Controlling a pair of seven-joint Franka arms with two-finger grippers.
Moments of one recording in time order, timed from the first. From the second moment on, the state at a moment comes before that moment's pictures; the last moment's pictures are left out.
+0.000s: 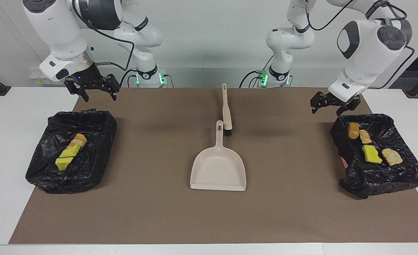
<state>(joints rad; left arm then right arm) -0.05 -0.06 -0.03 -1.68 0.02 1.59 0.10 -0.02 0.02 0.01 -1.58 -0.02 1.54 -0.07</state>
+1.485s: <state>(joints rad) -0.05 -0.08 -0.03 -1.59 -0.01 1.53 0.10 -0.02 0.02 0.01 -1.58 -0.02 1.54 -0.07</state>
